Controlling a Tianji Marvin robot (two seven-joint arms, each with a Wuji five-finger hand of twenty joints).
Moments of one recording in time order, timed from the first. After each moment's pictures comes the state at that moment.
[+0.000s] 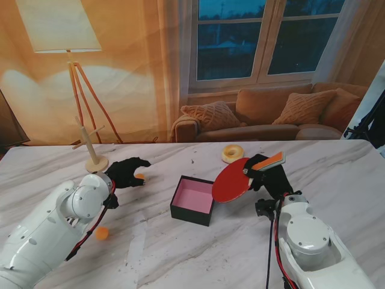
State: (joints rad) left arm 1.23 -1.06 -1.08 -1.34 0.61 0.03 -0.25; right arm -1.66 -1.21 1.38 -1.76 0.07 0.08 -0.17; left_hand 0.71 -0.41 0.83 -0.07 0.30 0.09 0.28 0.41 0.19 0.16 0.25 0.51 0.15 0.26 0.39 0.75 -0.07 0.25 0.79 1.00; right_hand 0.69 -0.74 1.13 -0.27 0.78 -0.10 1.11 0.46 1.12 0.15 0.72 0.52 1.19 0.12 0.88 0.44 0.71 0.19 1.48 0.52
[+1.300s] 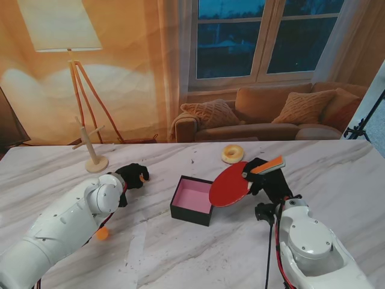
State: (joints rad) left arm 0.98 -1.13 -0.77 -0.96 0.54 0.10 -0.08; right arm -1.70 -1.21 1.39 -1.79 0.11 0.09 -0.15; left_hand 0.88 -0.47 0.95 -0.10 0.50 0.10 0.78 0.58 0.34 0.24 0.65 0.77 0.42 0.33 1.00 1.04 0.26 0.24 1.36 0.98; right_hand 0.69 -0.73 1.13 -0.27 0.78 -0.10 1.11 0.47 1.12 0.15 0.72 0.52 1.19 0.12 0.89 0.44 0.70 0.19 1.49 0.52
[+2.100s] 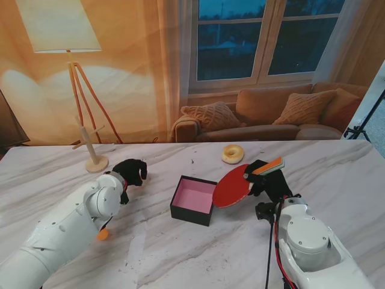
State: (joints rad) left arm 1.06 -1.13 -0.86 -1.07 0.62 0.11 0.01; right arm -1.67 -1.21 1.38 -1.74 0.10 0.13 -0.16; left_hand 0.94 -0.74 0.96 -0.23 0.73 0.08 1.08 0.48 0.79 0.34 0.45 0.96 0.78 0.35 1.07 0.99 0.60 0.32 1.58 0.83; right_hand 0.69 -0.73 1.13 -0.27 0.78 -0.10 1.11 0.47 1.12 0.15 0.72 0.52 1.19 0.12 0.89 0.44 0.69 0.19 1.49 0.52
